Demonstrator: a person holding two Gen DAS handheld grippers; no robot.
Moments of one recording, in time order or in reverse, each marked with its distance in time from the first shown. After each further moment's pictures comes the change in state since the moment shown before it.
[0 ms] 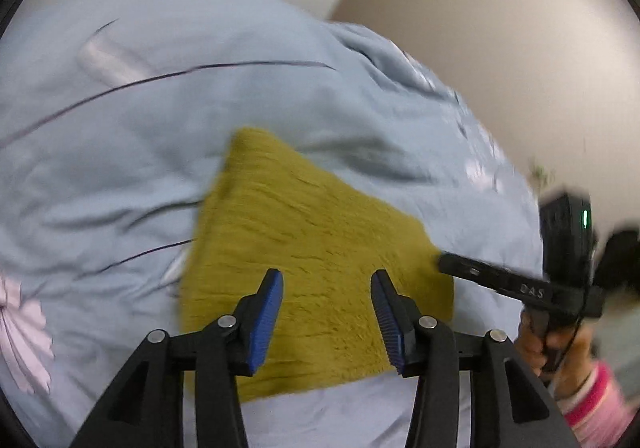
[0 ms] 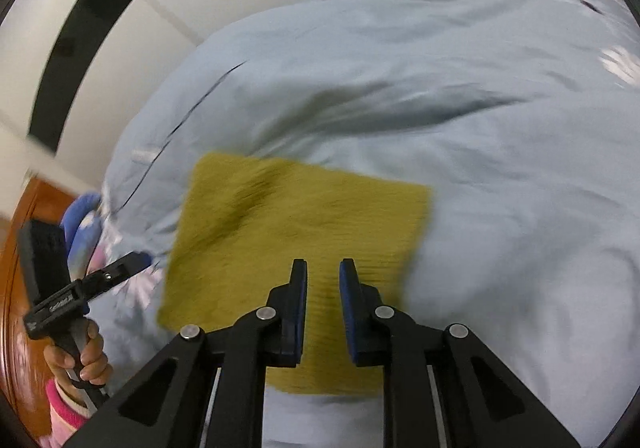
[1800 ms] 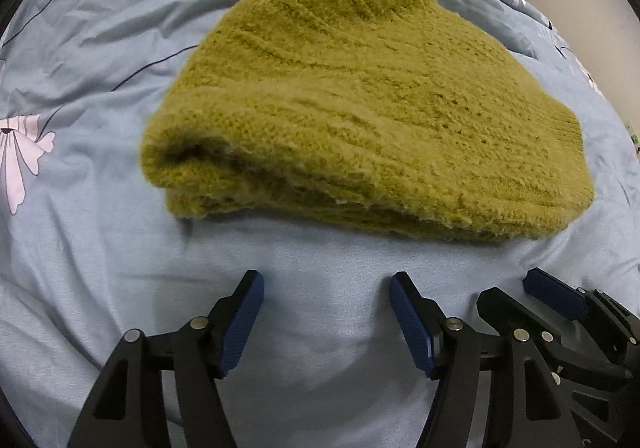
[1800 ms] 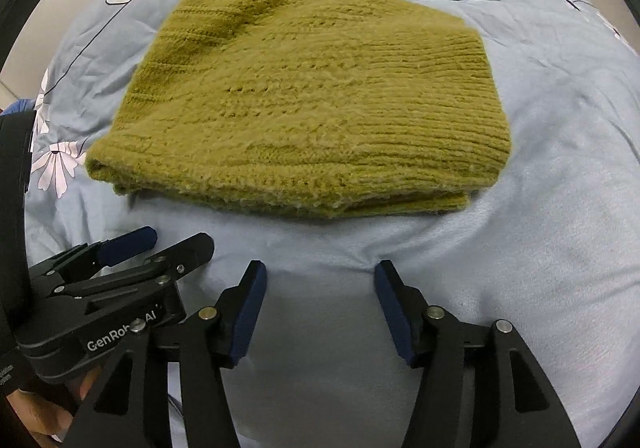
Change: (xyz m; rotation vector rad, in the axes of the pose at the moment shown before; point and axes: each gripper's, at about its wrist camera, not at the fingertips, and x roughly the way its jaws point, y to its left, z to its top) left arm 0.076 0.015 -0.119 -0.126 0.187 0.352; right arm 0.063 0.054 -0.141 -0.056 0.095 -0.342
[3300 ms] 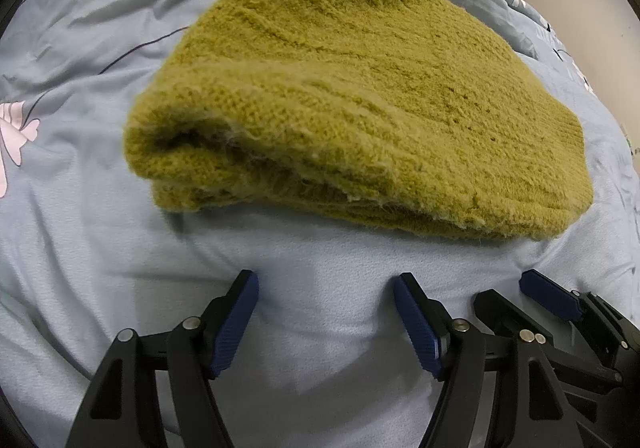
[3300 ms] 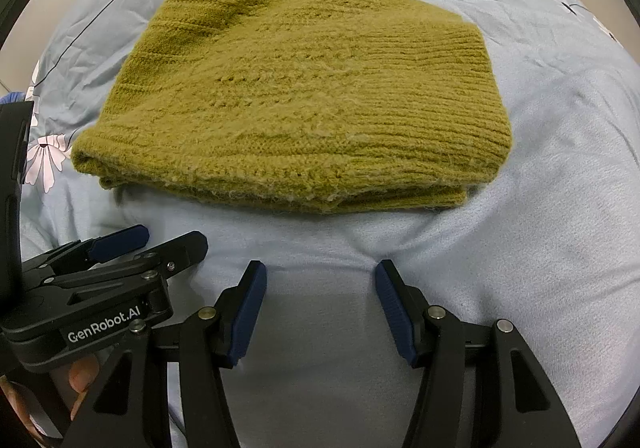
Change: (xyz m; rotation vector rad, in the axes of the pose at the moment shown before) left arm 0.045 0.017 0.002 -0.021 0.032 -0.051; right arm 0.002 -0.006 -0.018 -0.010 0.008 -0.042
